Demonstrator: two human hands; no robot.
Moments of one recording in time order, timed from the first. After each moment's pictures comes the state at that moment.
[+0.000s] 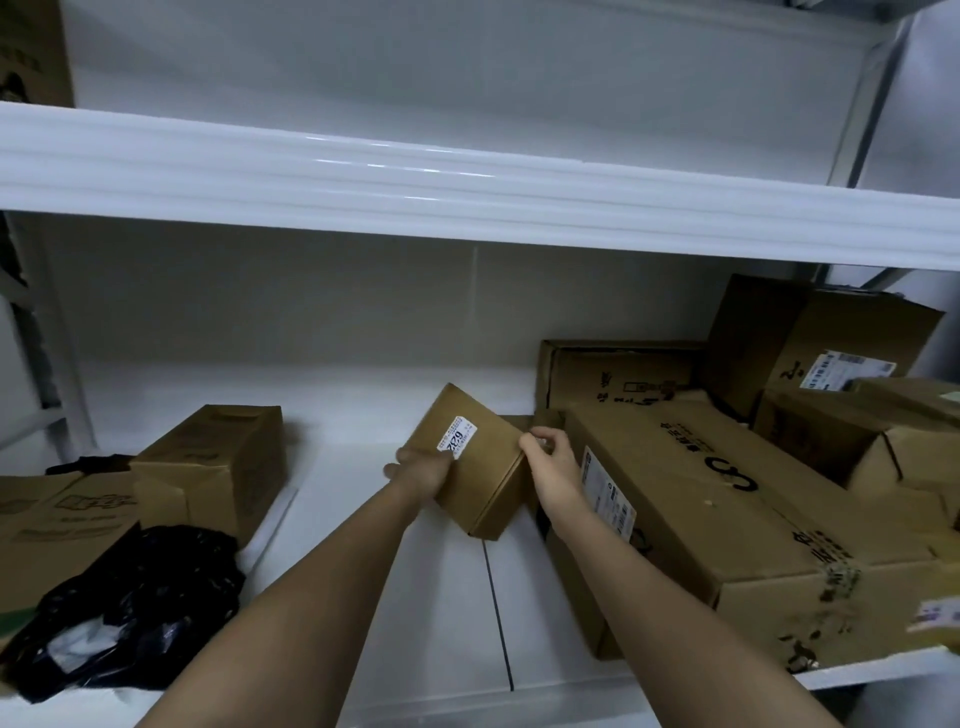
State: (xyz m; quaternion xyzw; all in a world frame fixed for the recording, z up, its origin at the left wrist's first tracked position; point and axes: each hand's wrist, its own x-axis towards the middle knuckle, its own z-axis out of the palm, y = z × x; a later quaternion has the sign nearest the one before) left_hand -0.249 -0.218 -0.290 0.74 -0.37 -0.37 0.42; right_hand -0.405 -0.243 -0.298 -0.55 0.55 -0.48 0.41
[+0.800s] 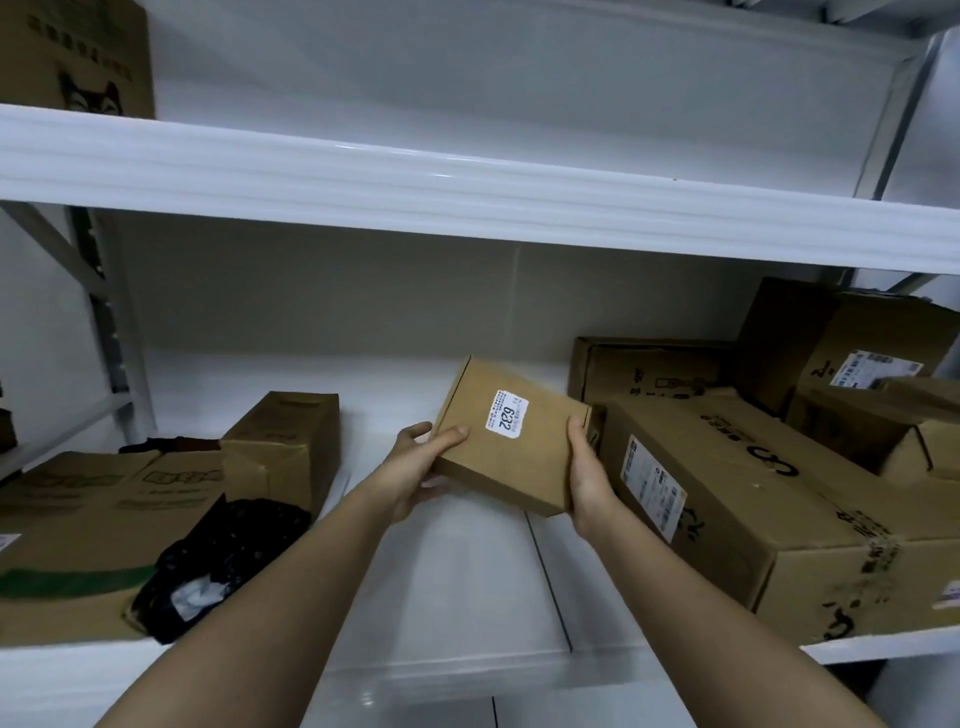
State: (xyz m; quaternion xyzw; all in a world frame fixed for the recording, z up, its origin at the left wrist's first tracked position) left_hand -0.169 -0.147 -0.282 0.54 -0.38 -0.52 0.54; right_hand -0.363 -0.188 -0.294 -0.41 0.46 -0.52 0.59
